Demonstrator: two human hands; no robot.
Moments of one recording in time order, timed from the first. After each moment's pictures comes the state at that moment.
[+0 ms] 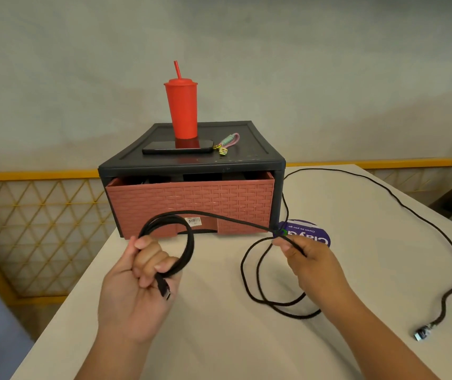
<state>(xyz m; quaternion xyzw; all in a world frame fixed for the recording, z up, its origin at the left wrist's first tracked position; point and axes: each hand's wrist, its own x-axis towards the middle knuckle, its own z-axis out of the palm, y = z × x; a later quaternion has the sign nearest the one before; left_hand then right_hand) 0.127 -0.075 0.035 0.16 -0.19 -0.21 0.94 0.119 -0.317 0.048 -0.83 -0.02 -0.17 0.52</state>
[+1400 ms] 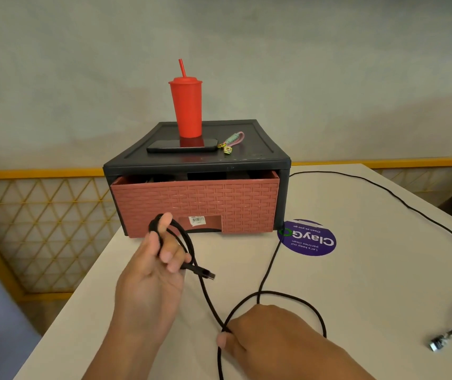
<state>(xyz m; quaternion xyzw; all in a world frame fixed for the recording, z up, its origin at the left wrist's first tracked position) 0.107 -0.103 0.064 0.40 -0.09 0.08 0.91 0.076 -0.259 0.045 -0.96 -0.23 0.12 0.15</state>
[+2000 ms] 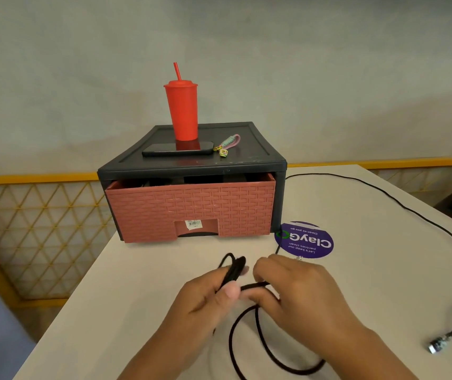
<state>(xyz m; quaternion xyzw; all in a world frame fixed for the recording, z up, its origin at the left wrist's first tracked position) 0.096 -0.124 0.041 0.73 -0.27 0.00 0.63 0.090 -0.294 0.060 -0.90 -0.25 -0.33 0.13</state>
